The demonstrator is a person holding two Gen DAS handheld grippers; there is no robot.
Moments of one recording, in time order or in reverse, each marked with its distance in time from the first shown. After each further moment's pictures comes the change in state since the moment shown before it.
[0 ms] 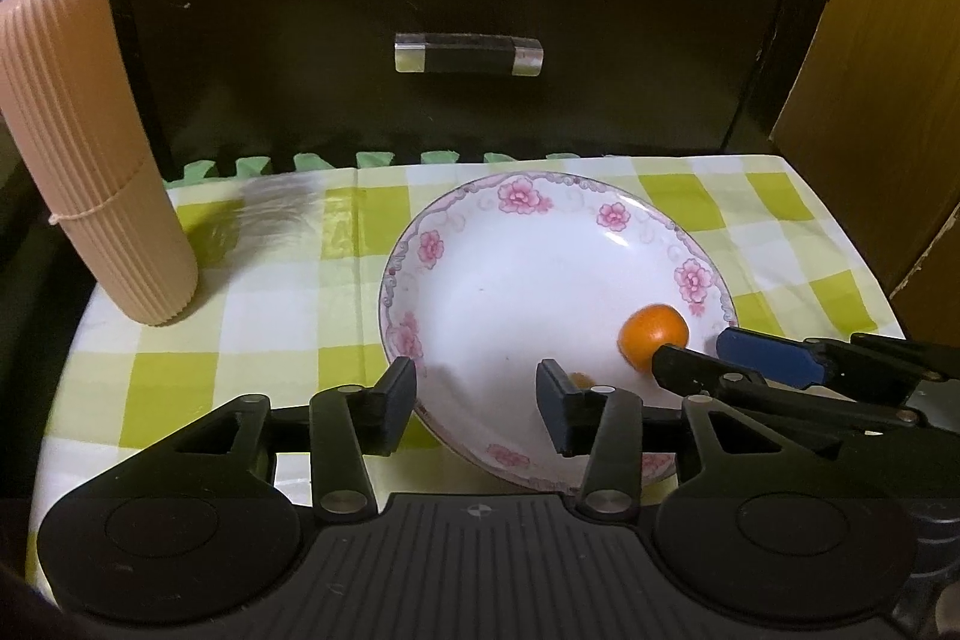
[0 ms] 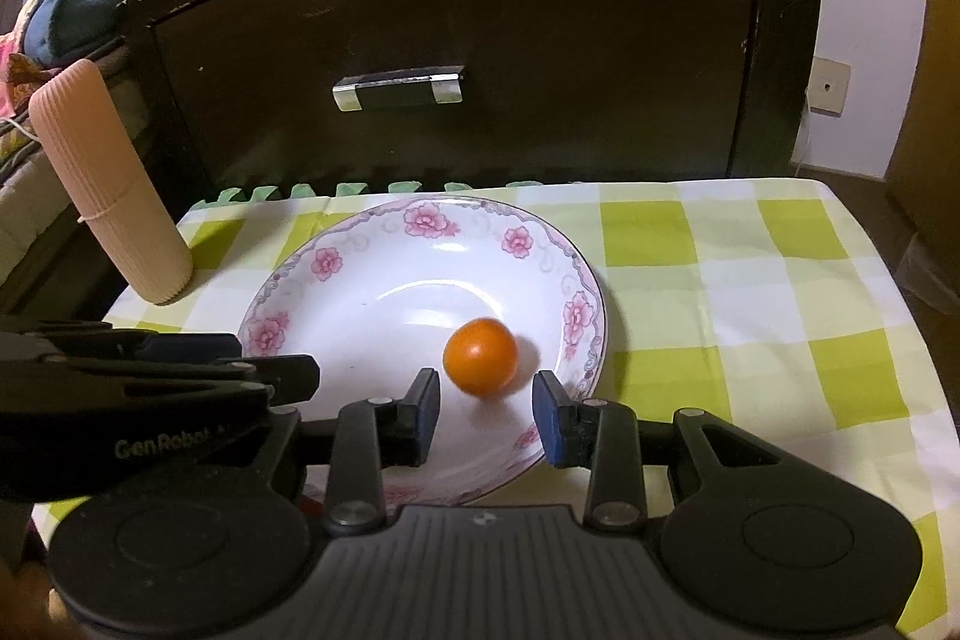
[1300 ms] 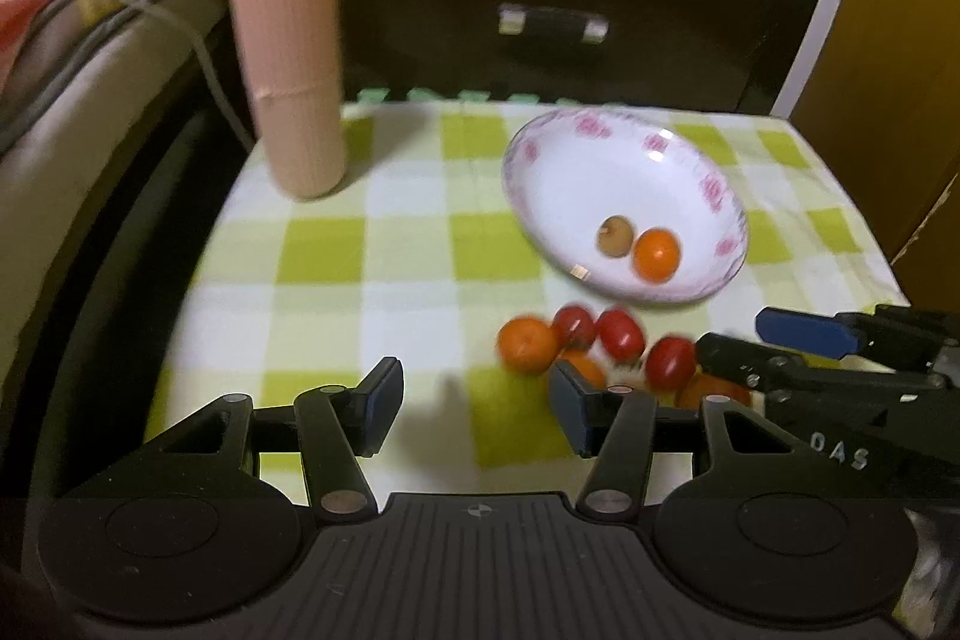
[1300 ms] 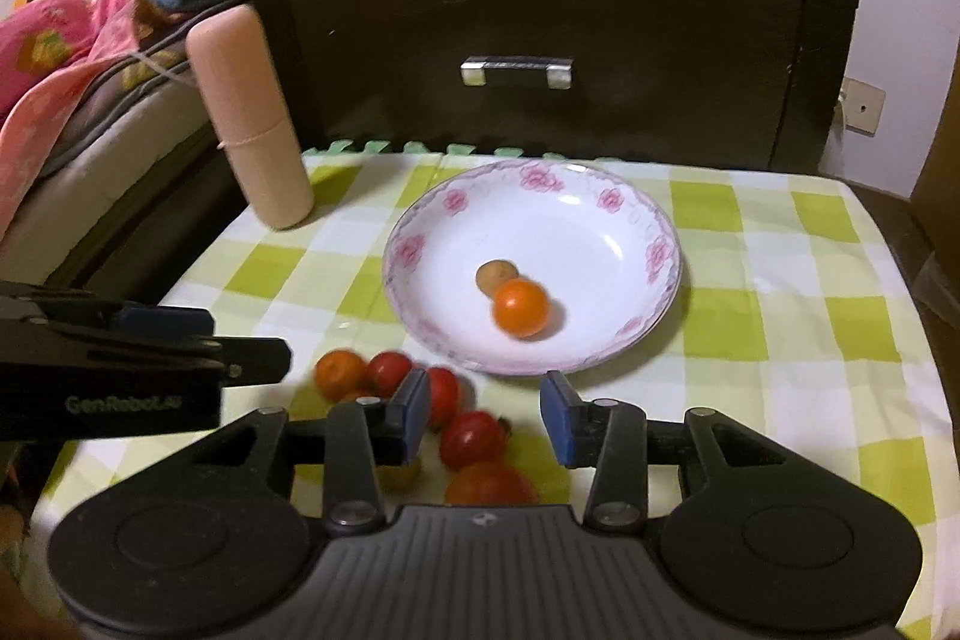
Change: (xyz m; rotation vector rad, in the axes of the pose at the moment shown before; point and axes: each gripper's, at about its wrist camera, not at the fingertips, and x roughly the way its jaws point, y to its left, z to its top) left arm -0.087 0.043 -0.064 -0.047 0.047 0.060; right arm -0.067 0.045 -0.039 -0.102 0.034 0.078
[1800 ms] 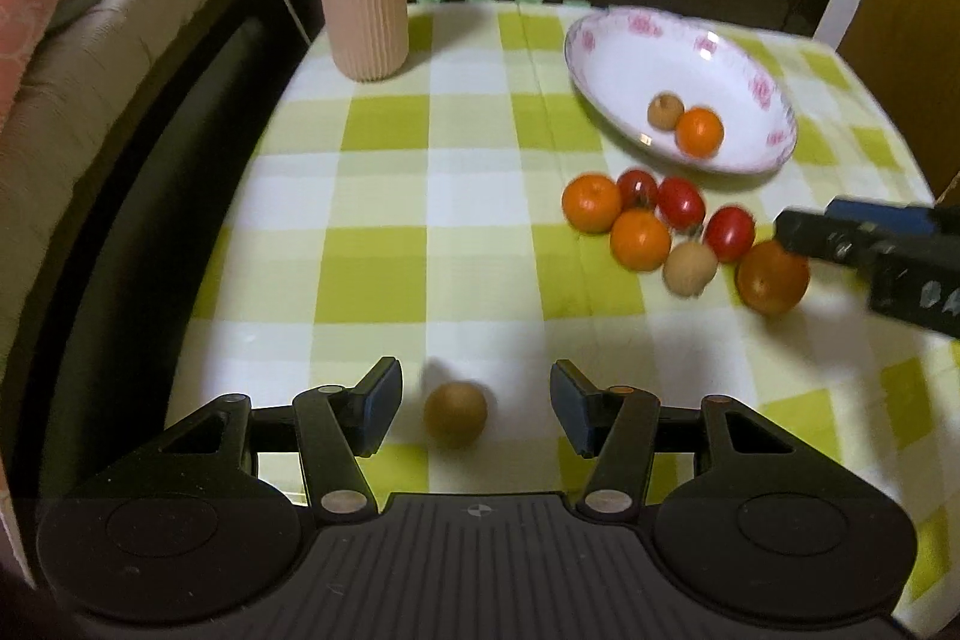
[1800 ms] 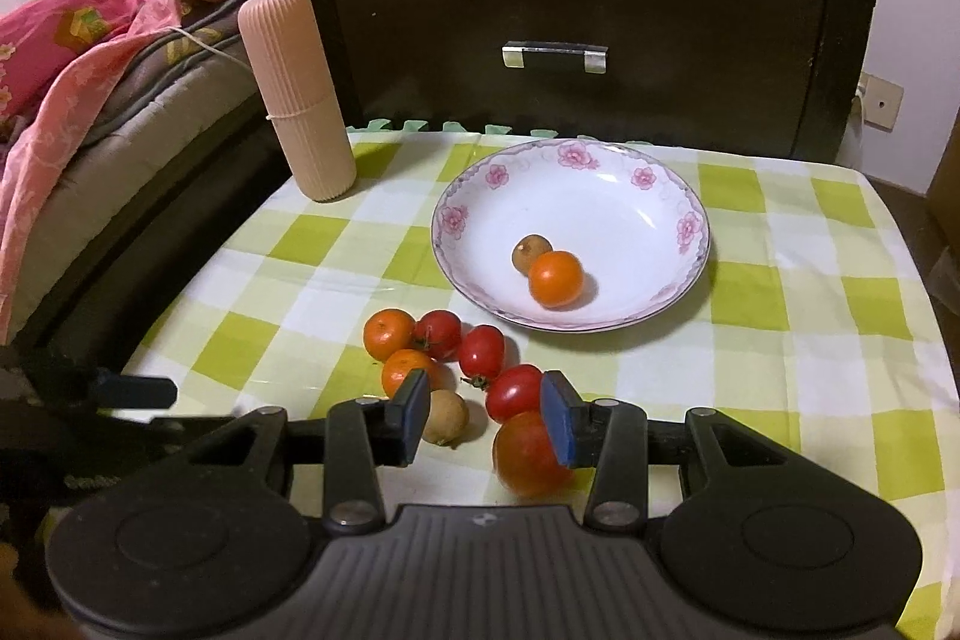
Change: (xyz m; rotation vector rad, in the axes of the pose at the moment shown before) left arm 0.000 0.011 -0.042 -0.007 0.124 0.093; right arm -0.017 0.011 -0.010 -0.013 0.015 0.030
